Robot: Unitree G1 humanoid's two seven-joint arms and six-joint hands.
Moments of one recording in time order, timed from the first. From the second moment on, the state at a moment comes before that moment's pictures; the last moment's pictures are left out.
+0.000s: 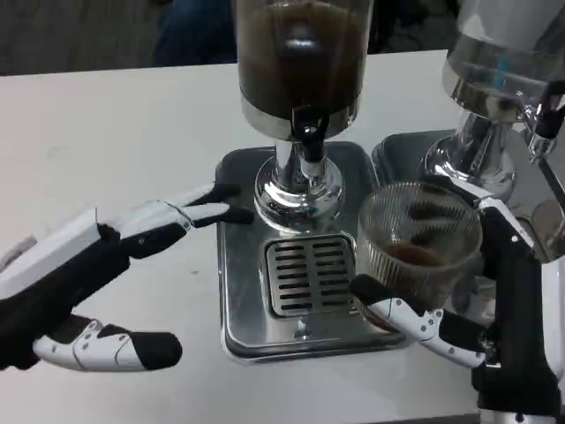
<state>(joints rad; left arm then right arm) 0.02 0.68 0.14 0.26 -0.17 -1.04 -0.74 0.28 -0.02 0.17 0.04 -0.49 -0.66 -0.53</state>
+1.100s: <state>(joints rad) 0.08 0.83 0.12 0.18 -0.19 -1.18 -0.74 0.38 0.00 0.15 -0.13 -0.44 -0.65 -0.35</state>
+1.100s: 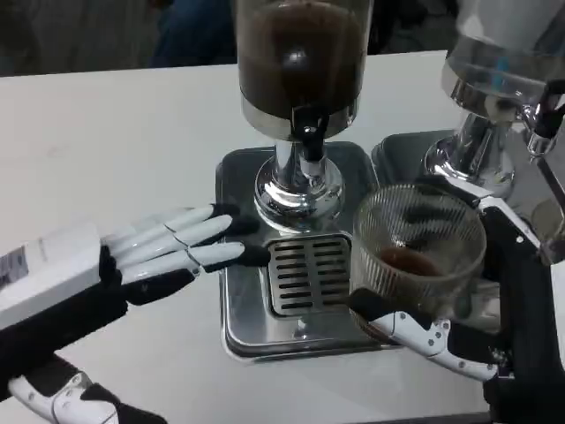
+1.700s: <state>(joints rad) 0.08 0.83 0.12 0.18 -0.19 -1.18 -0.74 0.39 0.01 0.15 -0.13 -0.43 -0.65 -0.33</state>
